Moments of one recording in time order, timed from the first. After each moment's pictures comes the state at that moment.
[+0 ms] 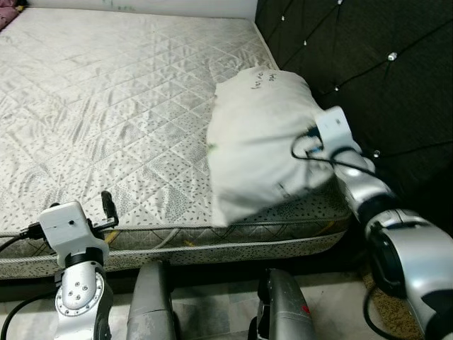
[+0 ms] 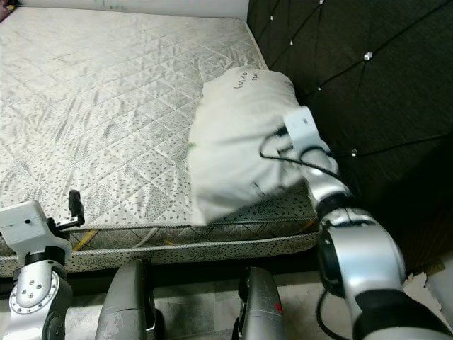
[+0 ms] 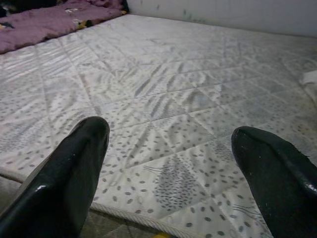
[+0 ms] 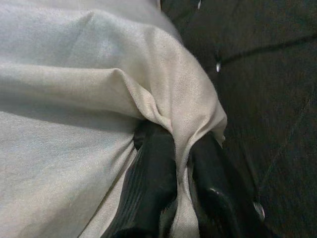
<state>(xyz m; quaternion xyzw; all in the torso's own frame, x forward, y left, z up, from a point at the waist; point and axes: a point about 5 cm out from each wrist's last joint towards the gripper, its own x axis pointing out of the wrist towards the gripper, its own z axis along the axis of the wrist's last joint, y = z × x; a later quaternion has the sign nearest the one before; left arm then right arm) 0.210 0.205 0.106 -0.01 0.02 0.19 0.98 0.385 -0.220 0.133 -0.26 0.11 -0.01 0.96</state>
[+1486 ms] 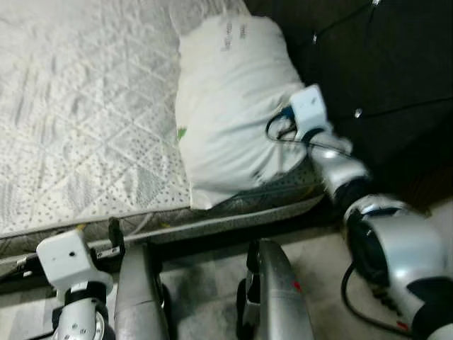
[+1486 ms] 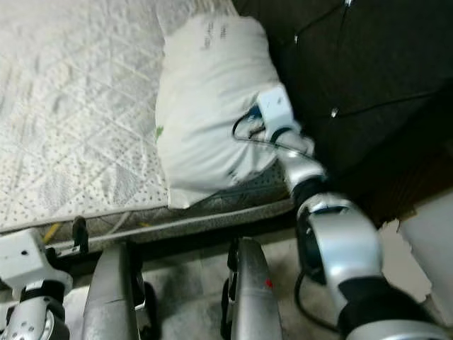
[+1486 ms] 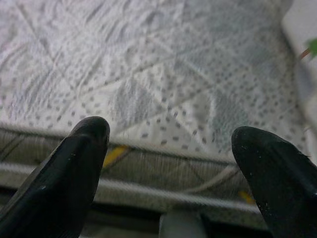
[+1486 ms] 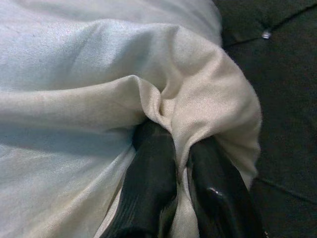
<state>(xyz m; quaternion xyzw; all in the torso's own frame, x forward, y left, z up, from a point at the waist) 0.157 0.187 0.107 -0.03 0.07 0.19 0.98 0.411 -0.161 0.184 -0.20 0.04 0.07 0.98</state>
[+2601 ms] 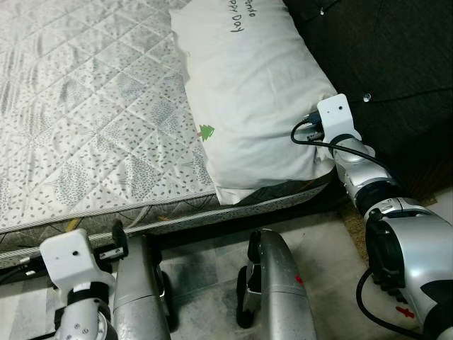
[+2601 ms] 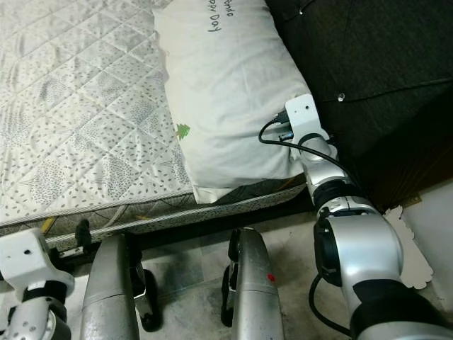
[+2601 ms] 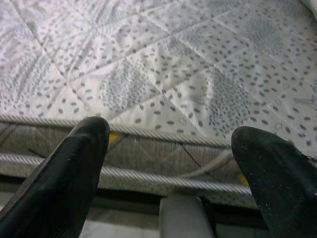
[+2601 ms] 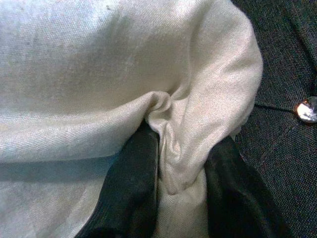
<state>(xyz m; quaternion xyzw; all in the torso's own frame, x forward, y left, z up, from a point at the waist) 0.161 0.186 0.114 -0.02 0.08 0.18 0.98 0.402 -0.202 0.164 -0.23 0.09 -0.01 0.97</state>
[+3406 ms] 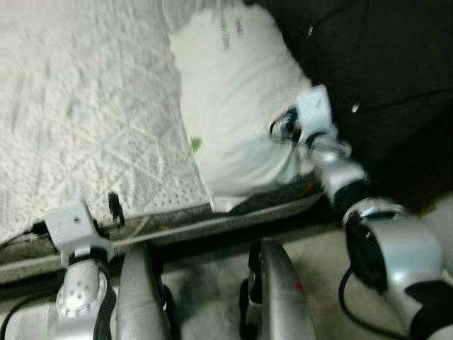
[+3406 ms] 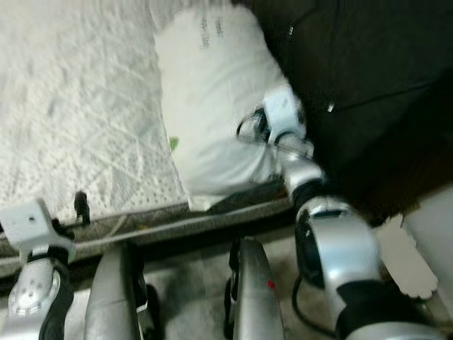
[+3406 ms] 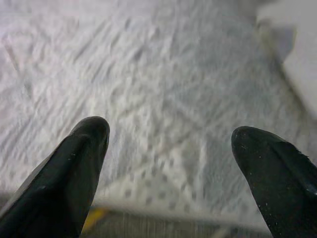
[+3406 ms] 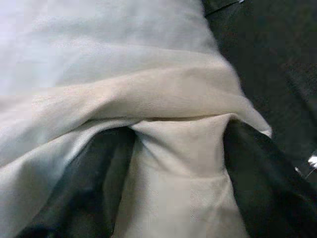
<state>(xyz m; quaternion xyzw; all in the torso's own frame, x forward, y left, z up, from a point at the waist) 0.211 0.199 0.120 -0.01 0.03 0.18 0.98 0.402 -0.157 0.153 -0.19 0.07 0.04 0.98</state>
